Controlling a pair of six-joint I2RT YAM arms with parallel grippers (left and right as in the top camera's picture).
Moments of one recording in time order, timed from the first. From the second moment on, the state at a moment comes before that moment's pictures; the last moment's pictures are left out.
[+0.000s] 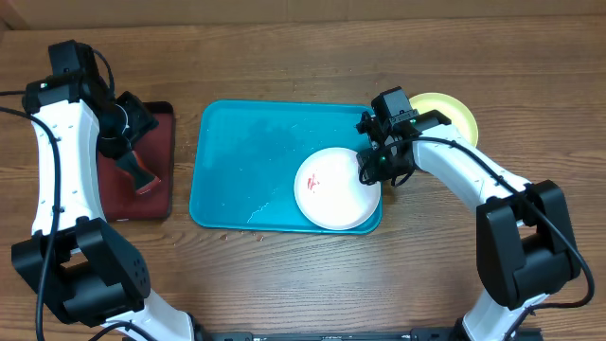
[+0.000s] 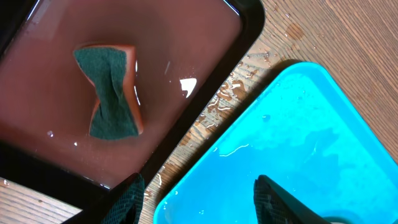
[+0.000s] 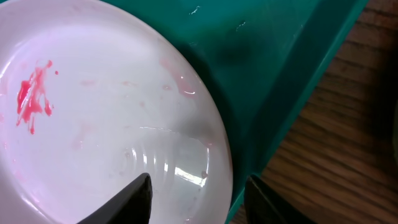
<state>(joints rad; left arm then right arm) 0.30 1.83 1.67 -1.14 0.12 -0.44 0.35 1.88 1.27 -0.77 -0.17 0.02</state>
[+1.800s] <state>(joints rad) 0.30 1.84 1.67 -1.14 0.12 -0.44 0.58 1.94 1.24 -0.66 -0.08 0.94</state>
